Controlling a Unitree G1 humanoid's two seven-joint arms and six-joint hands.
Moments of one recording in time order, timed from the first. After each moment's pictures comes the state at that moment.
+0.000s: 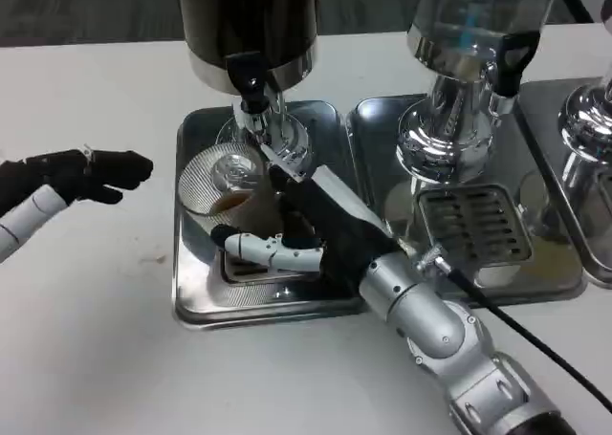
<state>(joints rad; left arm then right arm) -0.22 0.67 0.26 0.65 -0.22 -0.62 -0.85 -0.44 -0.01 0.35 0.51 -0.33 -0.09 0.11</state>
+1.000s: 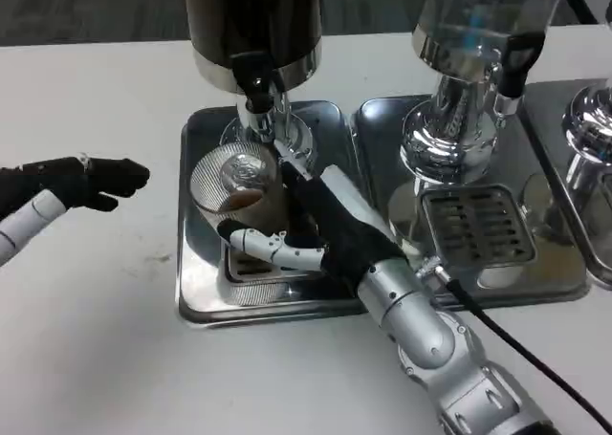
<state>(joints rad) -0.19 0.68 0.26 0.62 -0.22 -0.60 -0.84 -0.41 0.01 0.37 0.49 -0.37 -0.04 -0.01</state>
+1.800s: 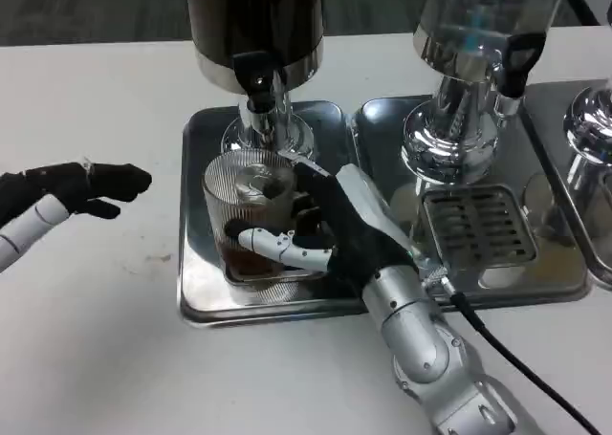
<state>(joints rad) -0.18 0.68 0.25 0.62 -0.22 -0.59 -0.84 -0.36 0.03 0.37 0.42 -0.45 0.02 -0.12</state>
